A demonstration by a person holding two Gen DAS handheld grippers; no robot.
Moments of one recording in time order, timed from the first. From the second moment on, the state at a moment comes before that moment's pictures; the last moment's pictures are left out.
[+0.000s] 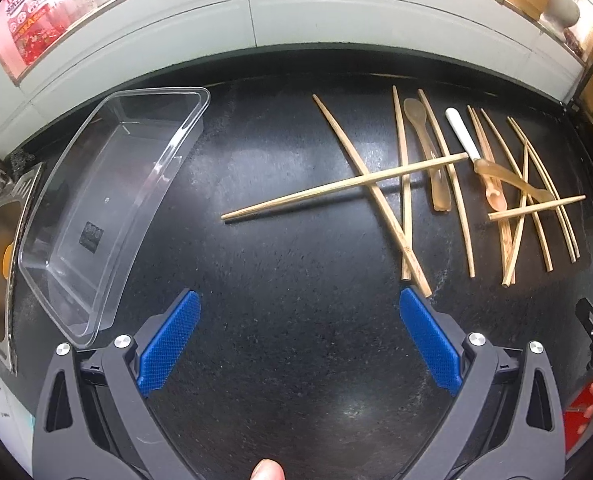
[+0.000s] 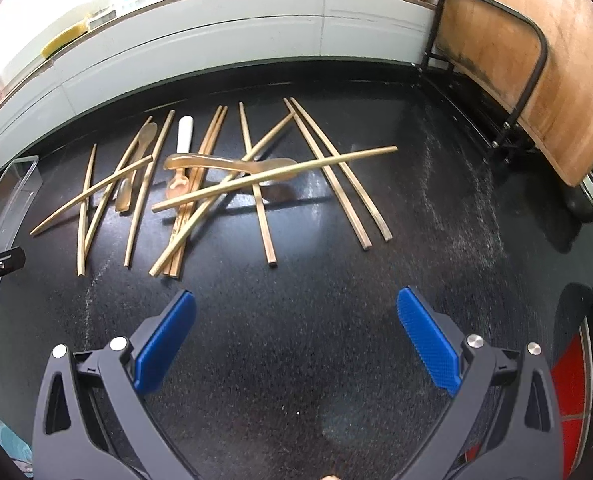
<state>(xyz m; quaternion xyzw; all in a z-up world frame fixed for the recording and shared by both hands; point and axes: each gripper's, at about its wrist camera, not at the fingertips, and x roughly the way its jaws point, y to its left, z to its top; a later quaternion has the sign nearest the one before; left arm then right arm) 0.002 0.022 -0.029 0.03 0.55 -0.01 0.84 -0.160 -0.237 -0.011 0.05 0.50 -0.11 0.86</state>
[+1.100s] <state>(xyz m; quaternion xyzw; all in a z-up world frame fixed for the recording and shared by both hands) 0.018 -0.020 -0.028 0.04 0.57 -0.04 0.82 -0.129 -0.297 -0.006 0.07 0.50 -0.10 0.86</state>
